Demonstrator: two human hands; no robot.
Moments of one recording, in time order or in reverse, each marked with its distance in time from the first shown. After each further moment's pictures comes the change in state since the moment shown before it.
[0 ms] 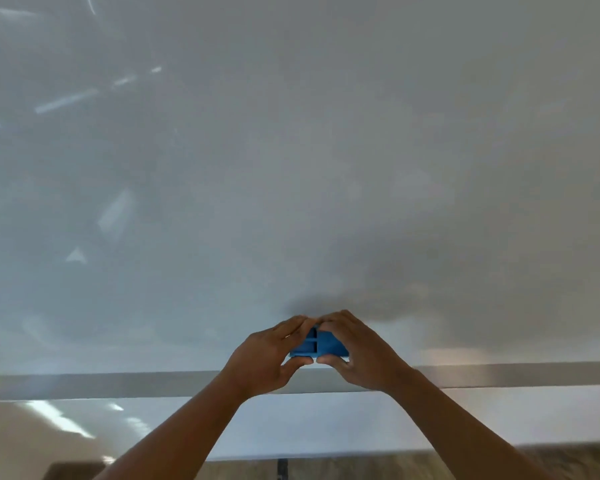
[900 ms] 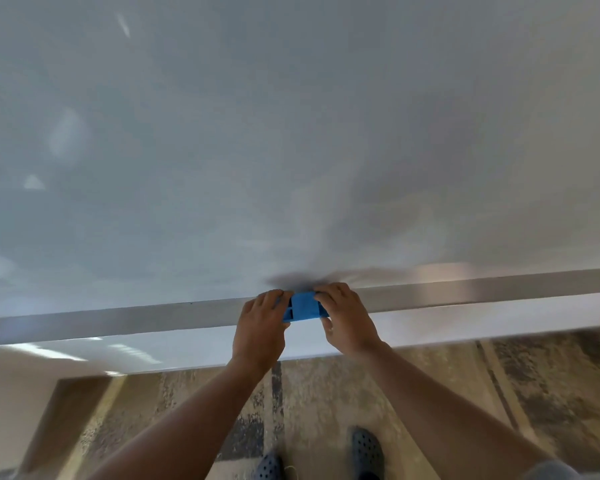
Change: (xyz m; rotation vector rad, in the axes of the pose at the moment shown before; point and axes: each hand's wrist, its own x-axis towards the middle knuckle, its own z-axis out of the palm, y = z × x) left_hand -0.026 0.009 0.150 0.187 -0.186 -0.416; right_hand -0.064 0.078 0.132 -0.170 -0.105 0.326
